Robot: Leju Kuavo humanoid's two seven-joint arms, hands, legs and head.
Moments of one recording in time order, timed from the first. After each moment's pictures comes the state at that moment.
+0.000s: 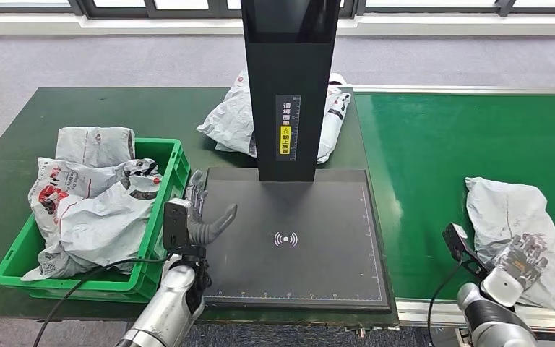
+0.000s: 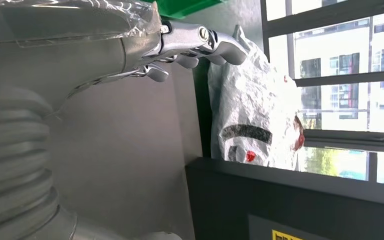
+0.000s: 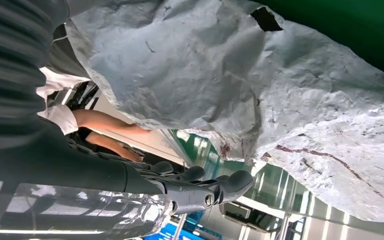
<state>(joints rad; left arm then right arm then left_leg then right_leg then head) -0.35 -0.23 -0.16 -0.81 0.07 0.29 -0.61 -0.49 -0.22 -0.40 -0.33 1.50 -0.51 0.45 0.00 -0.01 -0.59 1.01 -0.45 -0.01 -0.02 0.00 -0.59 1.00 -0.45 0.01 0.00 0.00</state>
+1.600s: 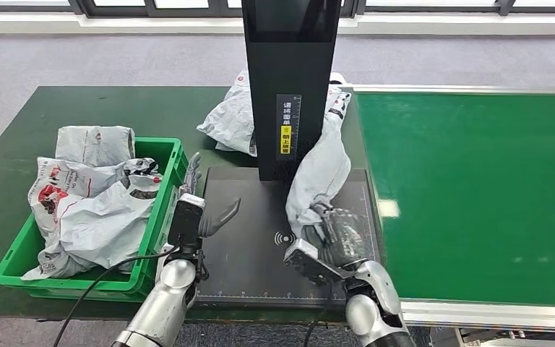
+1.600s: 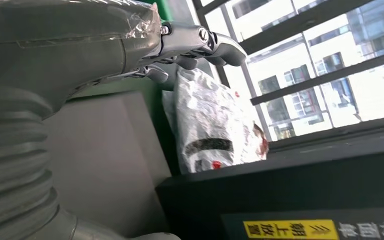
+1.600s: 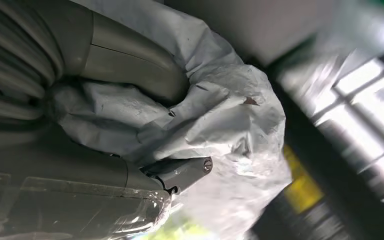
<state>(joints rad) -0.34 -0.22 -0.19 -0.96 -0.21 0.36 -0.57 -0.11 0.14 0.33 -1.28 0.82 -0.19 -0.24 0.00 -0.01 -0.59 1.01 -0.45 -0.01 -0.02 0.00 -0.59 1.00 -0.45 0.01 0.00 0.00</state>
